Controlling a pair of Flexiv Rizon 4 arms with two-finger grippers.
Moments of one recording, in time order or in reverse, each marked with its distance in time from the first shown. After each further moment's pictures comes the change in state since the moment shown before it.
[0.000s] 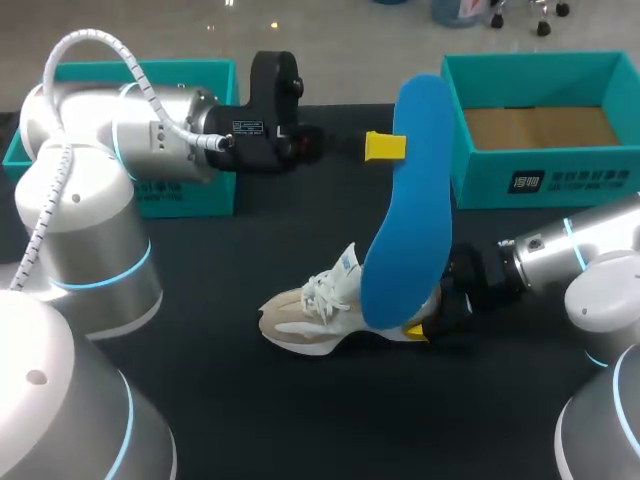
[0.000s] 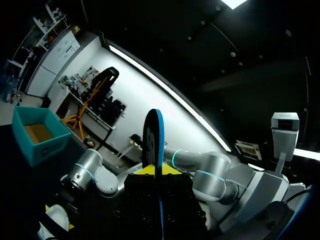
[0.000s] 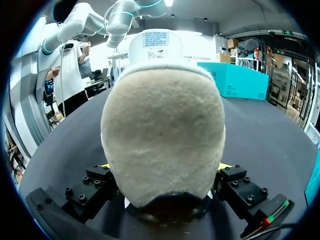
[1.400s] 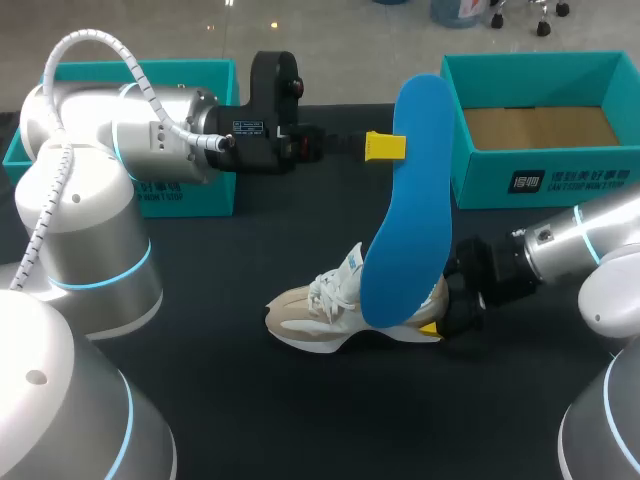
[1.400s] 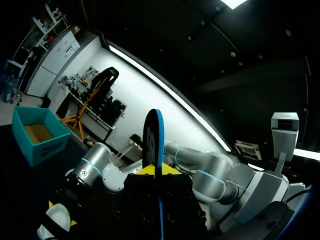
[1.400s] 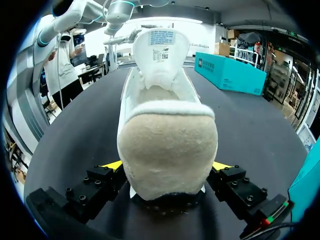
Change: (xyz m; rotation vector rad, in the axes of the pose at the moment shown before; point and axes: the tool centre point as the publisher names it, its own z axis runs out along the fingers) left arm 0.000 0.000 0.000 0.000 0.000 0.000; right arm 0.003 0.001 -0.032 0.161 -0.054 -0.033
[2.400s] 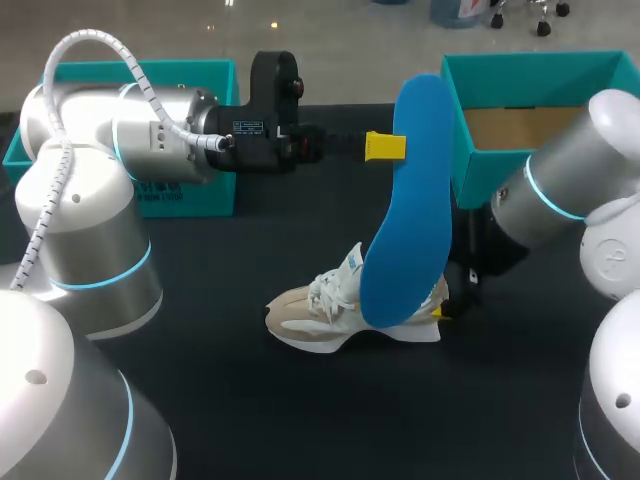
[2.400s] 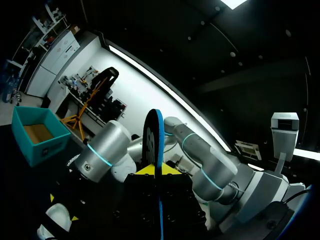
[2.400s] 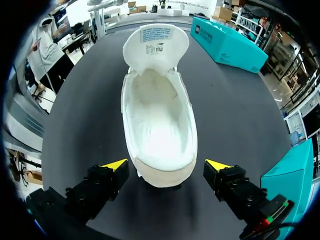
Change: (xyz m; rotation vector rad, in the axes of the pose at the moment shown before) left arm 0.000 0.000 0.000 0.000 0.000 0.000; right arm -0.004 0.020 -0.046 0.432 -0.068 0.014
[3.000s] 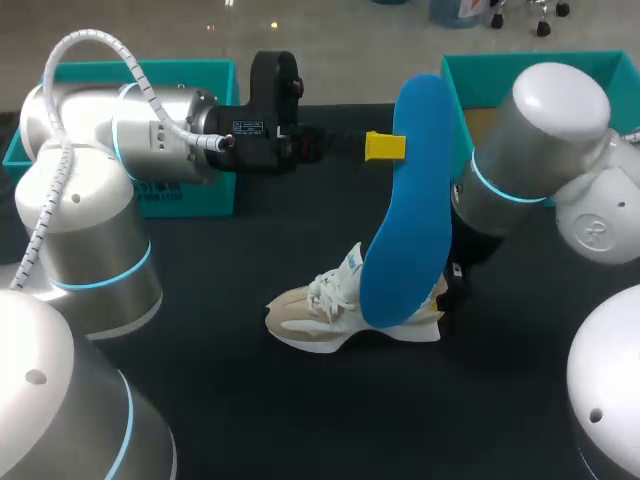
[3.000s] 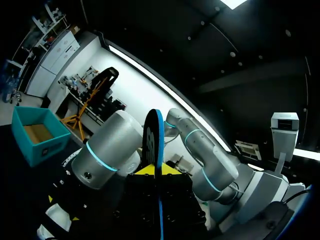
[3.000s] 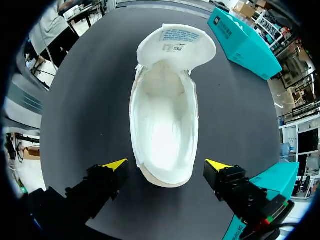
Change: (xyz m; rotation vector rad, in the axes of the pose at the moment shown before) left arm 0.000 0.000 0.000 0.000 0.000 0.000; right arm -0.001 0.016 -0.020 0.228 -0.023 -0.155
